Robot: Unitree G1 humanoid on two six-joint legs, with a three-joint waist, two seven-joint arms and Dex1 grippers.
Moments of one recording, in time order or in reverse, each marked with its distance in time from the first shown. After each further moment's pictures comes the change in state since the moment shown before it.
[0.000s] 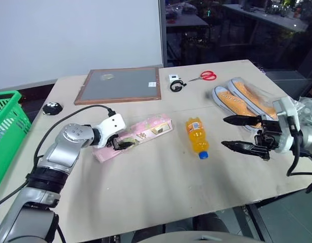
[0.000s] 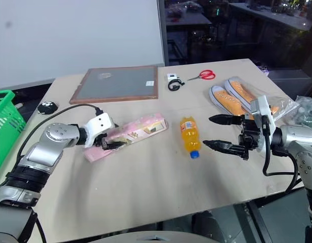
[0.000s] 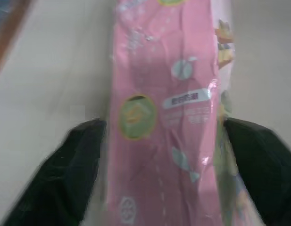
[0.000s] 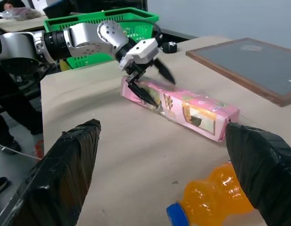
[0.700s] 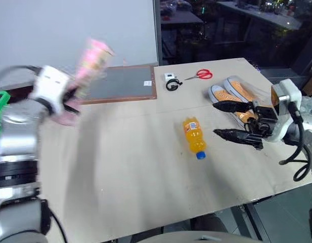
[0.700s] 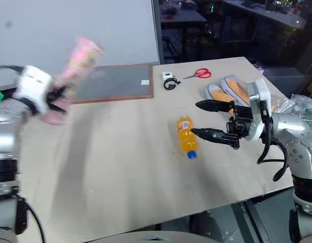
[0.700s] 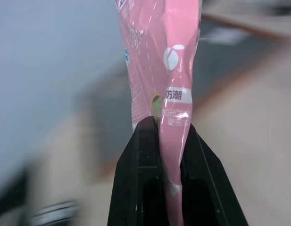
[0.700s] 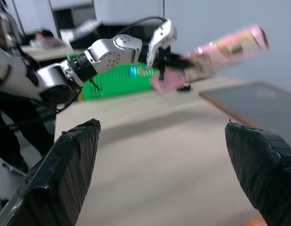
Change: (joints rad) left arm -0.044 0.178 0.520 -0.037 0.074 0.109 0.484; right arm -0.206 0.119 0.036 0.000 0.130 0.044 -0.063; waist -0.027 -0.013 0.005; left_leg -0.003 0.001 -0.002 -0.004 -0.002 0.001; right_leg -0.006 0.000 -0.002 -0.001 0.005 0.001
